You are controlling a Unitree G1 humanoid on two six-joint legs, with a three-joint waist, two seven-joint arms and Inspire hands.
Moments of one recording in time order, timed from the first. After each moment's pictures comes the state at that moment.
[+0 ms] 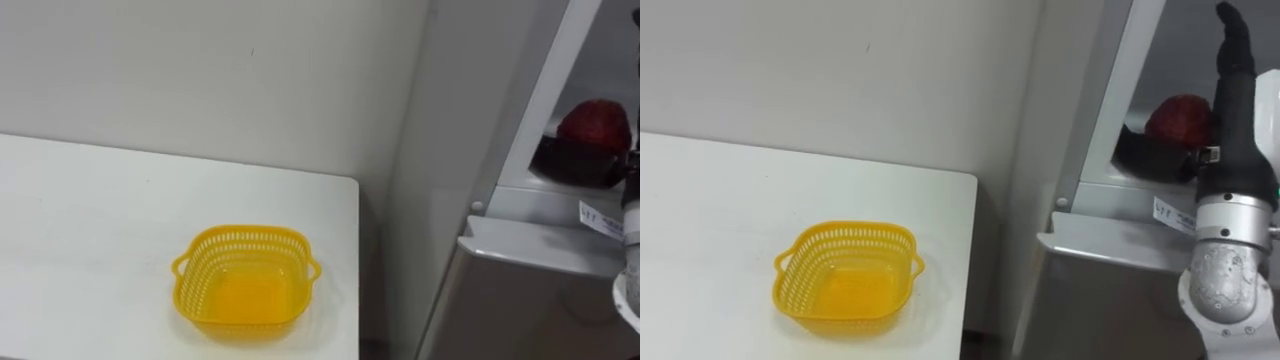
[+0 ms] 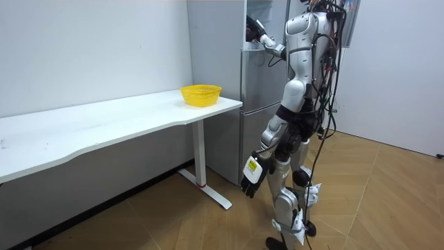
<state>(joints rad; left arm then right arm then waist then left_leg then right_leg) 0.19 0.26 0.03 0.97 0.37 0.07 -0.07 -0.51 -0.53 -0.10 0.18 -0.20 -0.06 -0.39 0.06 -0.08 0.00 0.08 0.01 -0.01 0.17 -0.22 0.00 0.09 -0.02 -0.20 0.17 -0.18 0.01</state>
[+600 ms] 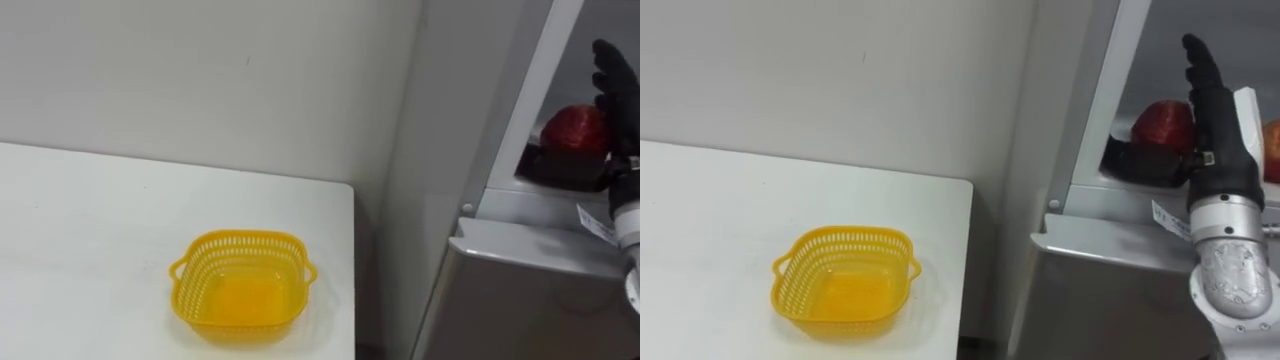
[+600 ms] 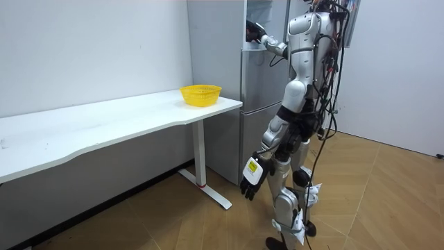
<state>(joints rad) 0.19 0.25 0.04 1.00 0.37 0.10 0.00 -0.50 -0.53 -0.10 0.17 0.05 -0.02 -0.24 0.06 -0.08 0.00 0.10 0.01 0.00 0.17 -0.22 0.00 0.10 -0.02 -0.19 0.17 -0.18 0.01</state>
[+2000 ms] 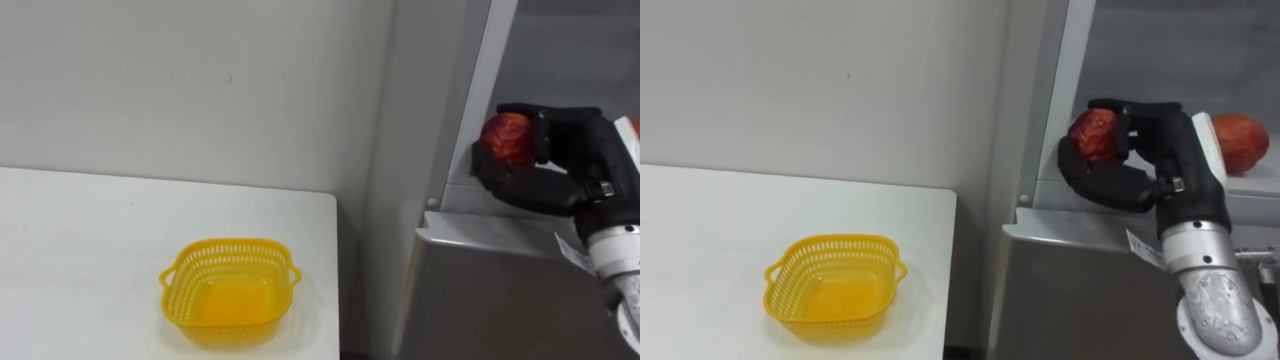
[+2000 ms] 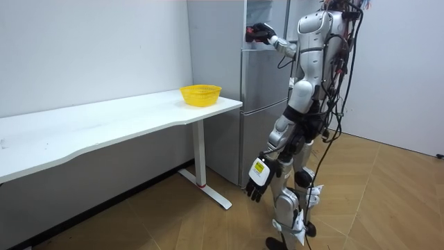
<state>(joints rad) 0.21 0.22 0.01 1.00 0.33 0.17 0.04 -0.36 -0.45 -0.10 -0.04 0.07 0.02 -0.15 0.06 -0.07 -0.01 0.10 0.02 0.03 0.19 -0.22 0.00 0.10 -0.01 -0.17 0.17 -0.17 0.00</state>
